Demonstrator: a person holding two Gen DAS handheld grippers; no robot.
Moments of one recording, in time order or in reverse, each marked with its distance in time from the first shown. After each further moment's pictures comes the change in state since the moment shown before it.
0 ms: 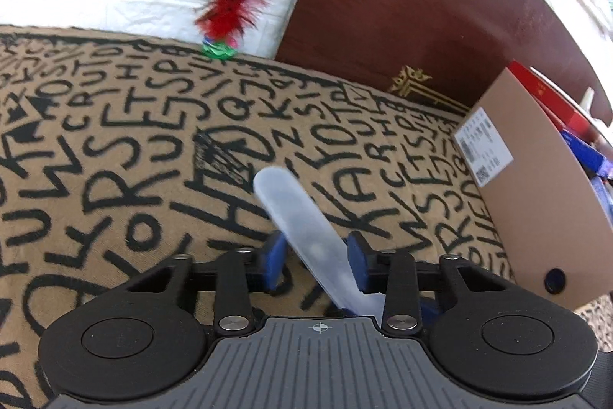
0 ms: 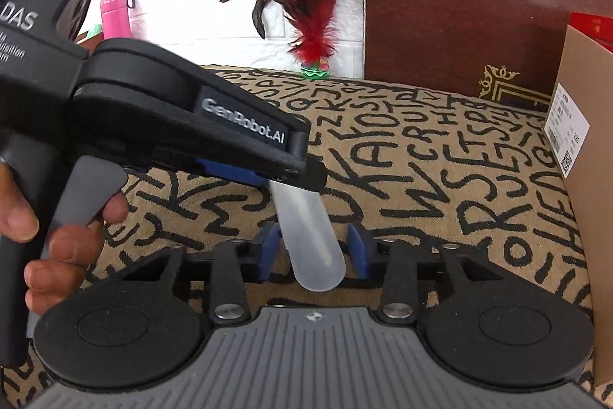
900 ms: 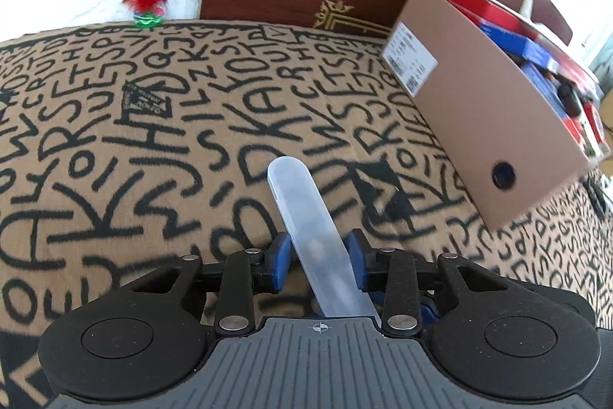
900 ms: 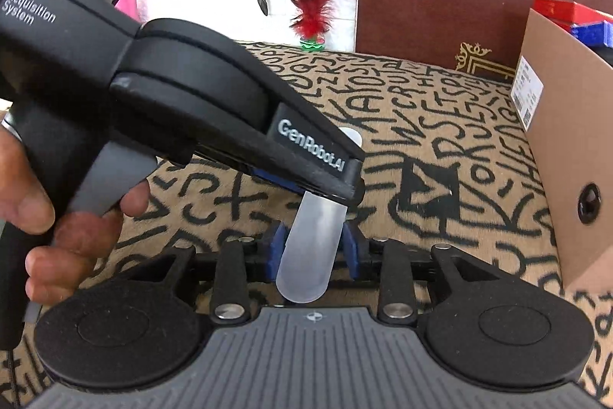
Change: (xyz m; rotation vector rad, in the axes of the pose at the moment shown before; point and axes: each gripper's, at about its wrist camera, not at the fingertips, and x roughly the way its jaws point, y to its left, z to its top) left arm -0.020 -0.058 -0.049 0.180 0.112 -0.031; right arm -0.053 0.018 -0.037 0.004 0.054 -0.047
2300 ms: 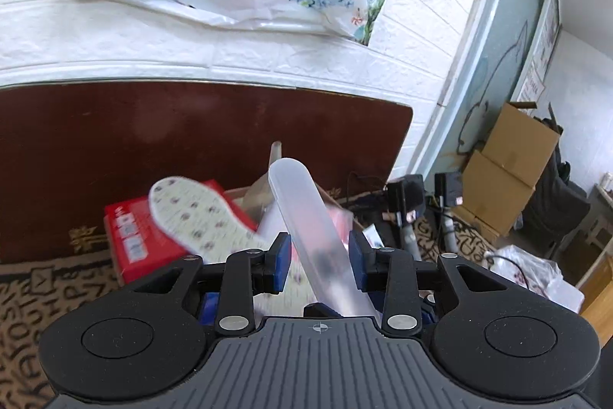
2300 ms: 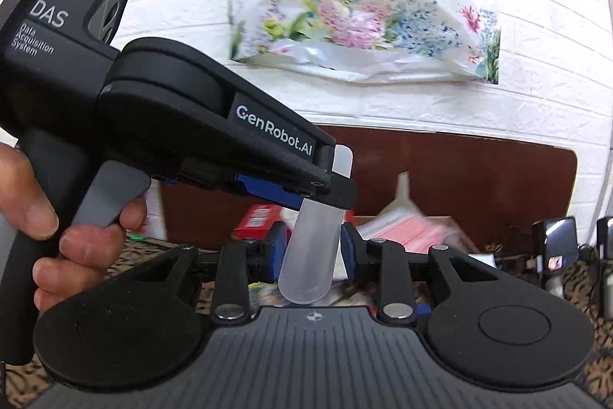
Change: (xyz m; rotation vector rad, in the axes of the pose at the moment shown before) left arm -0.019 -0.274 0.159 0.238 -0.289 -0.263; right arm -0.177 -0.193 0.068 0.084 -0.440 -0.305
